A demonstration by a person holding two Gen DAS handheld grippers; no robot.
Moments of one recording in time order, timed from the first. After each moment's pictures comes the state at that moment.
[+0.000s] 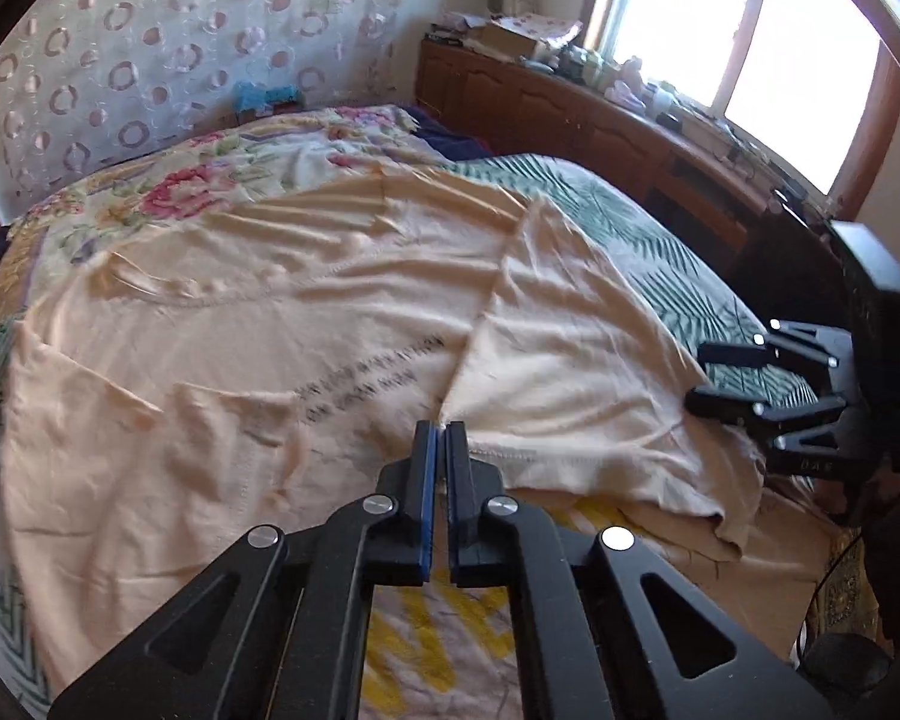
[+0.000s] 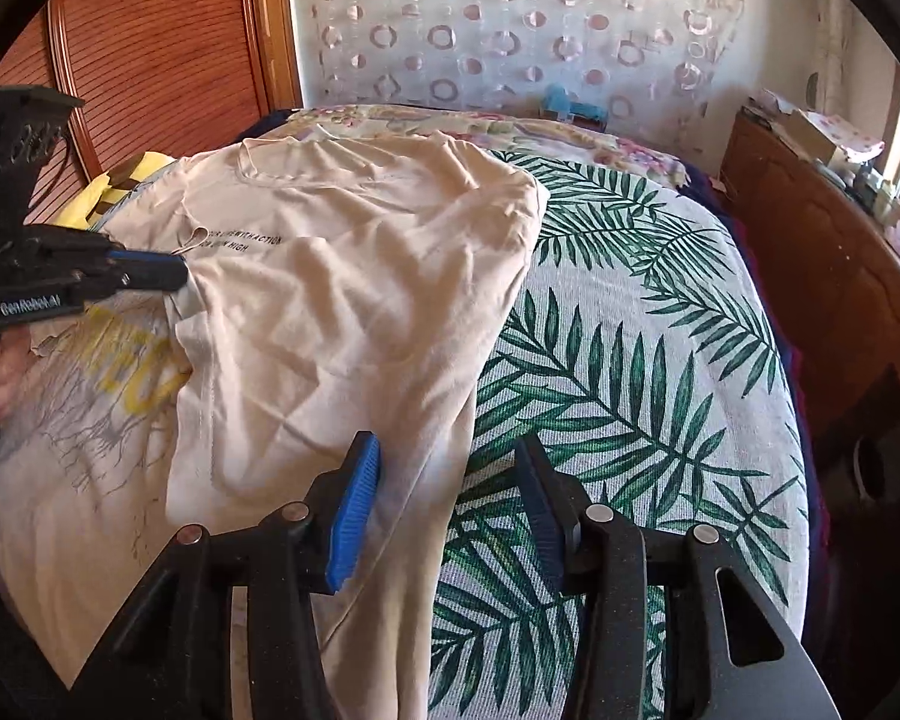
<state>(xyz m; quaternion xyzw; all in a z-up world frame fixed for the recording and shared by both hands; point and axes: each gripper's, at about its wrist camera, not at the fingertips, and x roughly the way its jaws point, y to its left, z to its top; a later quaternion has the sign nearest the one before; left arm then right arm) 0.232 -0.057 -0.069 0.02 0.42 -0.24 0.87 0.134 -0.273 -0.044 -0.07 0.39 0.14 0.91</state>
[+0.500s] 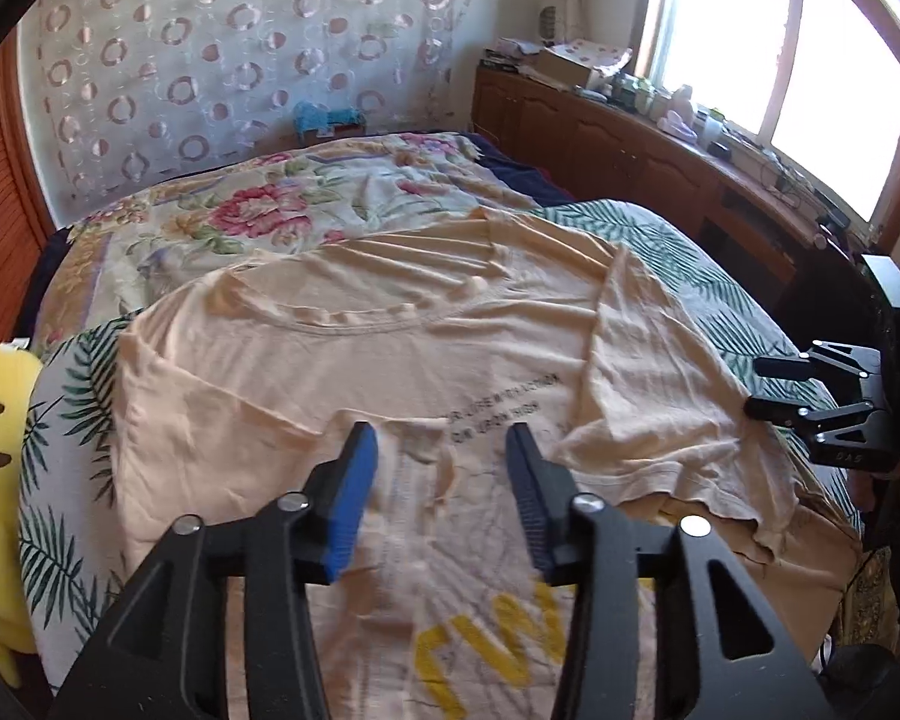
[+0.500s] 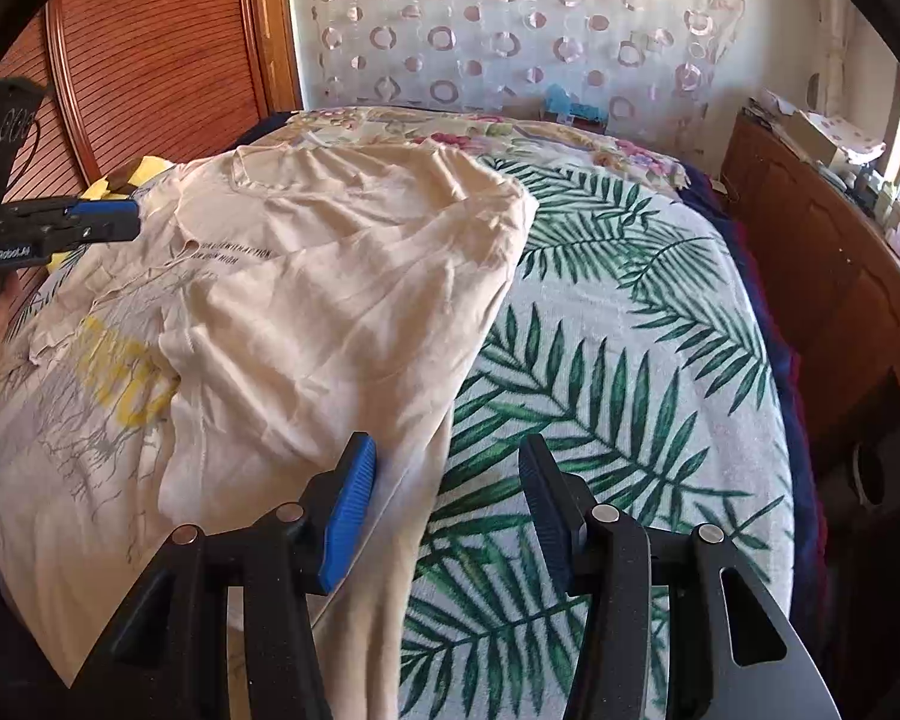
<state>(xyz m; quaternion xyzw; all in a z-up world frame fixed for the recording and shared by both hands) 0.239 -0.006 -0.054 0.02 0.41 -0.17 0.90 0.146 -0.285 -0.036 -0.07 0.38 0.14 0.91</state>
